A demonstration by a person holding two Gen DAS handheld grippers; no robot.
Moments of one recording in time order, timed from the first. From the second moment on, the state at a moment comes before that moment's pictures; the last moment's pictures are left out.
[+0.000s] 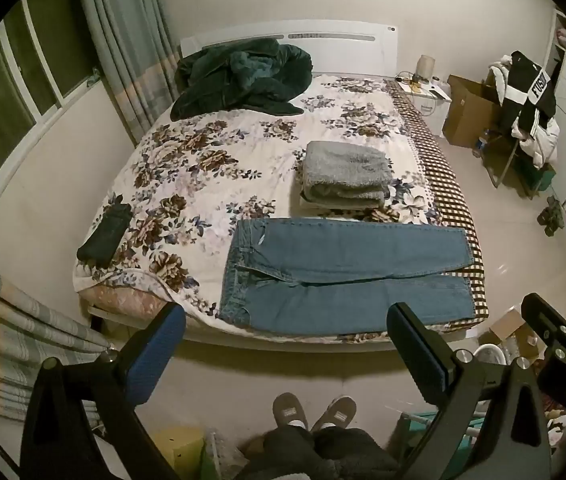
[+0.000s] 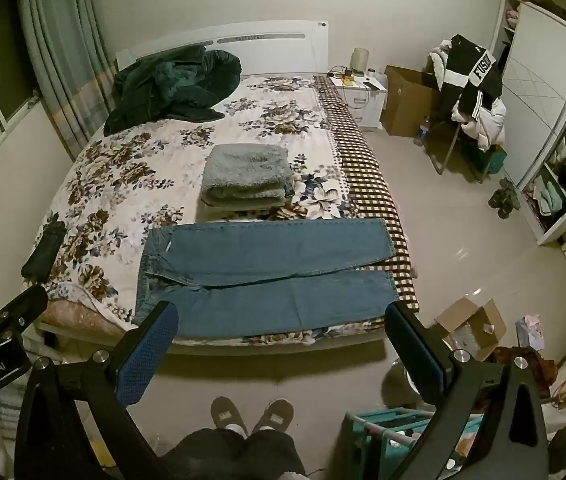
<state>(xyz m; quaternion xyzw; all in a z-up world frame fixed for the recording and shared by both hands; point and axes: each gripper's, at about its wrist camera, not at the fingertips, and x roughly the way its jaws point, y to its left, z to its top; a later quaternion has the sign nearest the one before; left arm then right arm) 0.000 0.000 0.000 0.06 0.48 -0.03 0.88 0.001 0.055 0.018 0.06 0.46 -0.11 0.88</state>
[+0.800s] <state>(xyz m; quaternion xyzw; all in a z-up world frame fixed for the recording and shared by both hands) 0.004 -0.007 0.026 0.06 0.46 -0.03 0.88 0.006 0.069 0.038 0.06 0.46 -0.11 0.88</state>
